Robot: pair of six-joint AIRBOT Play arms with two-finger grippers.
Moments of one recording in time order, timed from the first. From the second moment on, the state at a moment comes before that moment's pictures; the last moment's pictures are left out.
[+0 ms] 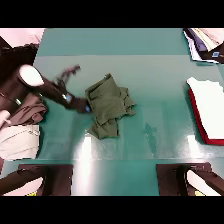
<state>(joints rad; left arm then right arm) -0.31 -1.20 1.03 0.93 -1.25 -1.35 -0.17 -1.02 1.58 -1.12 1.39 1.61</state>
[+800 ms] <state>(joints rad) -0.56 -1.17 0.72 0.87 -0.87 -1.42 -0.15 -1.04 1.57 -1.09 1.45 1.61</state>
